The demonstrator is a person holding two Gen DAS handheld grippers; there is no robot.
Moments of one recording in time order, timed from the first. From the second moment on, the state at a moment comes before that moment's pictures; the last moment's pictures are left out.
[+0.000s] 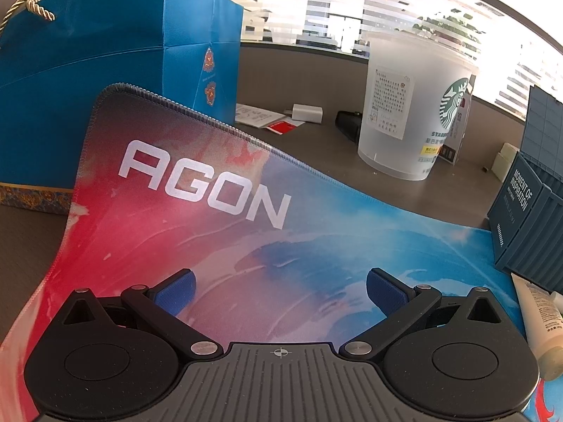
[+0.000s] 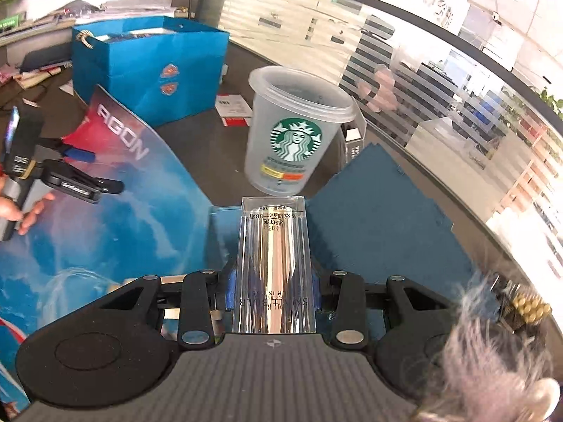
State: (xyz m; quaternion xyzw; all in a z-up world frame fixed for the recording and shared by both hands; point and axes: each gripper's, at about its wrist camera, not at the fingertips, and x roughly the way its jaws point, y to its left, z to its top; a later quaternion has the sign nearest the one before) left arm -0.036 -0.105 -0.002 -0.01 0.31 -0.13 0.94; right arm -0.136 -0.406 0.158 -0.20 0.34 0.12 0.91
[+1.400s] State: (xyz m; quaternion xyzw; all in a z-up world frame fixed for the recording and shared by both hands) left arm -0.037 -0.107 0.000 -0.01 0.32 -0.12 0.94; right arm -0.067 -0.445 0.088 -0.15 0.39 0.16 0.90
